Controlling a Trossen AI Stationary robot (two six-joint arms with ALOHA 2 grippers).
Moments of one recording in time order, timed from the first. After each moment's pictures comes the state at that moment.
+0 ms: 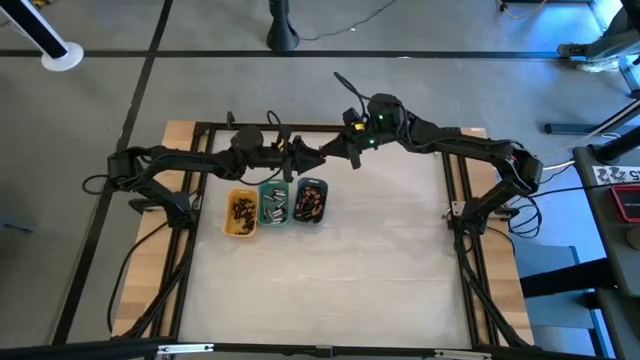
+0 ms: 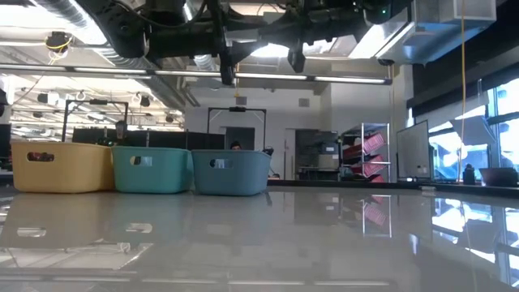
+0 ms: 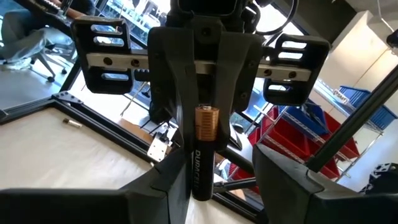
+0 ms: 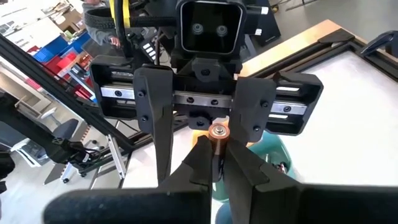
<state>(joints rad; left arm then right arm) 0.37 1.47 0.75 0.85 0.37 -0.64 -0.43 1.57 1.29 0.00 -0.62 0.39</state>
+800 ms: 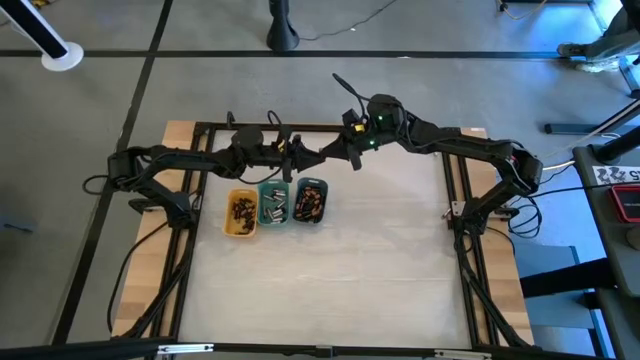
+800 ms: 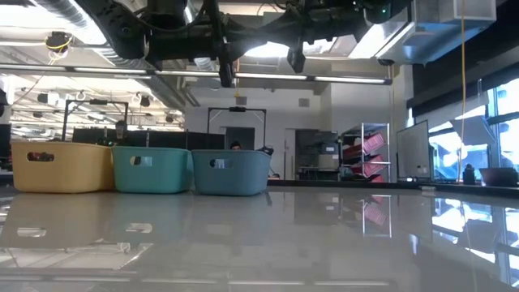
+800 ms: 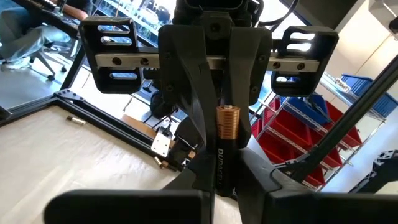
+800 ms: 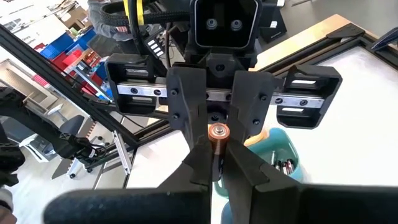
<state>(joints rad) 0.40 1.47 0.75 0.82 0.42 -0.60 -0.43 1.57 1.29 -0.01 -0.64 0.39</state>
